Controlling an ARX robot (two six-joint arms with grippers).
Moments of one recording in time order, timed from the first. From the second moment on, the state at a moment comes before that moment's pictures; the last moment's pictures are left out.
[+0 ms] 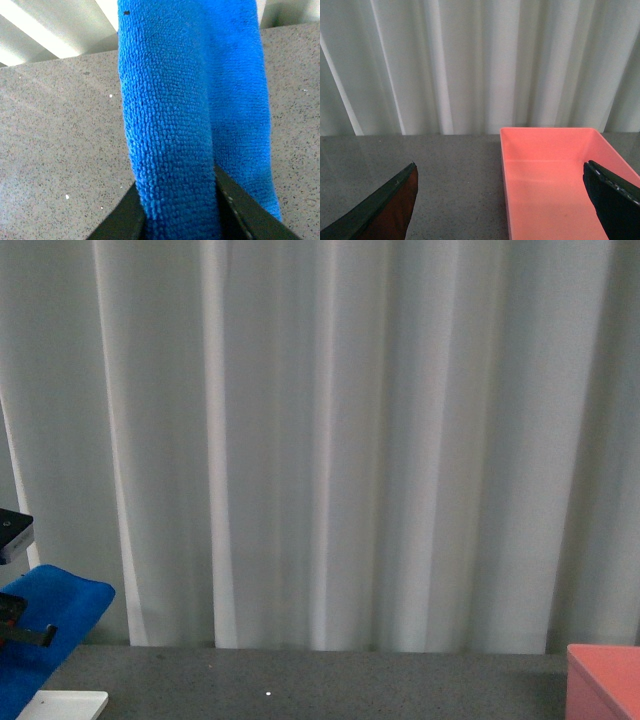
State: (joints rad) left arm 0.16 1.93 1.16 0.17 -0.12 0.29; right arm 0.00 0.00 0.02 0.00 0.00 -0.01
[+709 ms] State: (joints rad) left arm 0.02 1.47 0.91 0.27 0.44 0.00; right arm 0.00 0.00 0.02 0.00 0.00 -0.01
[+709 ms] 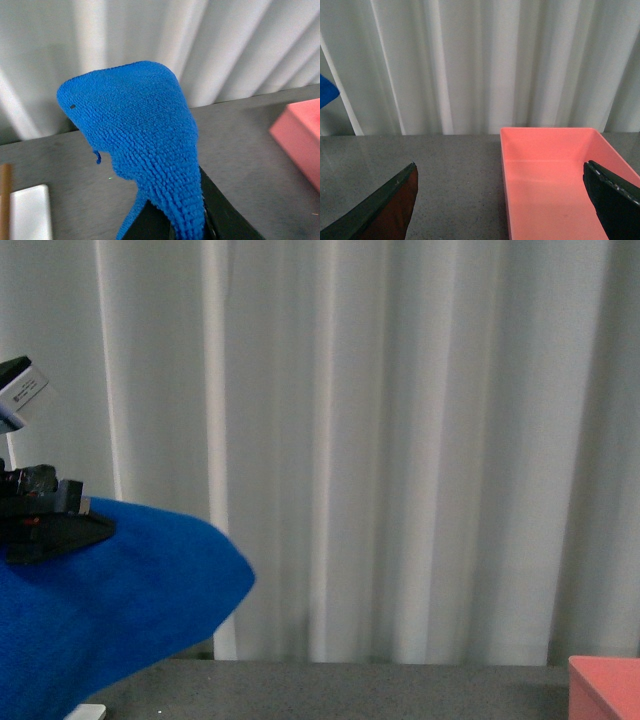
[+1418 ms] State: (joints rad) left arm -0.30 1.40 0.72 0.53 0.48 -0.22; right arm -0.02 0.02 0.04 -0.04 -0.06 -0.02
